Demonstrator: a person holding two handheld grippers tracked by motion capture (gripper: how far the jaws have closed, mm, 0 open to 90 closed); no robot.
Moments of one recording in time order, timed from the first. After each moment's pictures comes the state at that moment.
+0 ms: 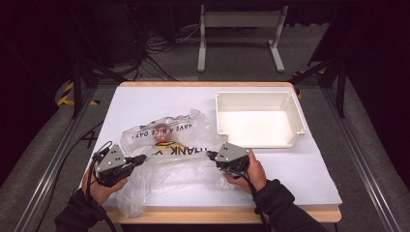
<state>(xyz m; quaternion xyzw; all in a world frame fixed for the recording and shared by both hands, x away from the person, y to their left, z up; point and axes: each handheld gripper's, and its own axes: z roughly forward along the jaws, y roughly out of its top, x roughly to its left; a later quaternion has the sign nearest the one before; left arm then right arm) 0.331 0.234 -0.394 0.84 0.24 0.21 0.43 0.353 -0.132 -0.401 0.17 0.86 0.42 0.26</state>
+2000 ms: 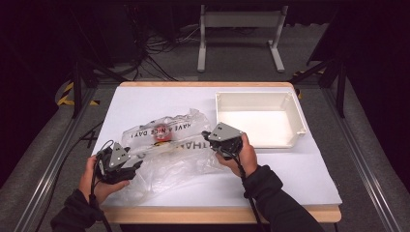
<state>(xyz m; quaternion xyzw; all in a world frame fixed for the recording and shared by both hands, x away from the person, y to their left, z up) 0.341 0.234 -0.402 0.85 0.33 0.29 0.30 0.389 -0.112 -0.377 0.21 0.83 0.43 0.30</state>
